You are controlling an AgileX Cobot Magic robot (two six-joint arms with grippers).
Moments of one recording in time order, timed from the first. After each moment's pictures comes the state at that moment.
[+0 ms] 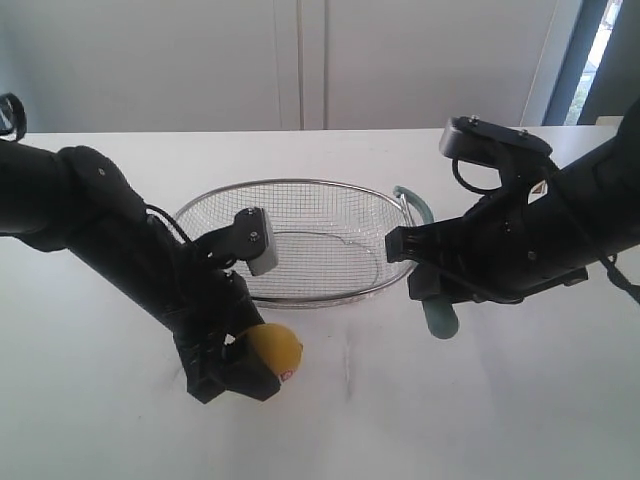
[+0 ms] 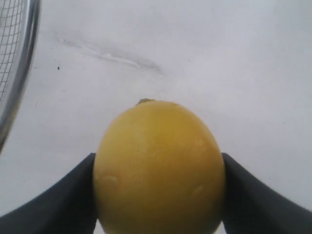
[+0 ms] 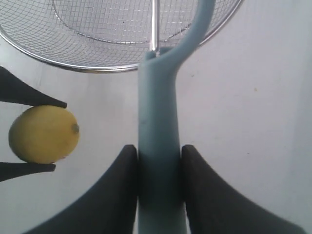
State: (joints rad) left arm -0.52 1.77 -1.00 -0.87 0.82 1.48; right arm 0.41 1.37 -0.86 0.41 0.64 0.01
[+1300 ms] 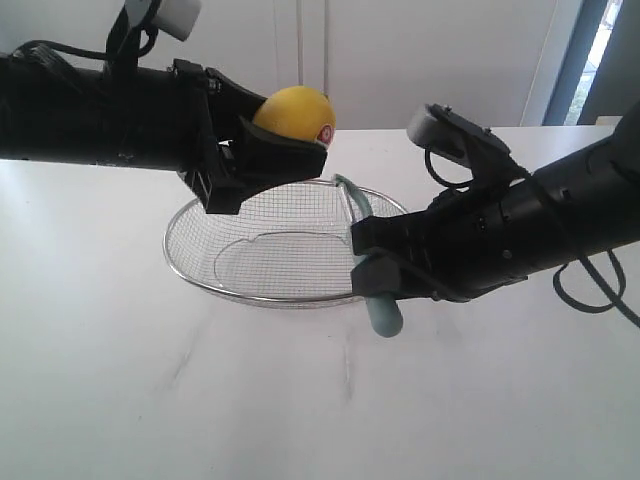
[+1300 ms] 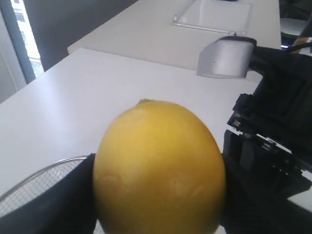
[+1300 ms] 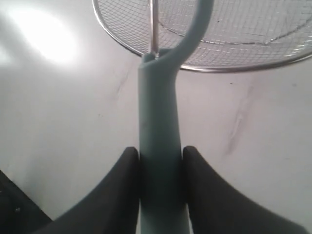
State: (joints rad) left arm -0.47 1.45 -1.00 -1.55 0.76 1.82; right arm 0.41 1.38 -0.85 0.86 0.66 -0.42
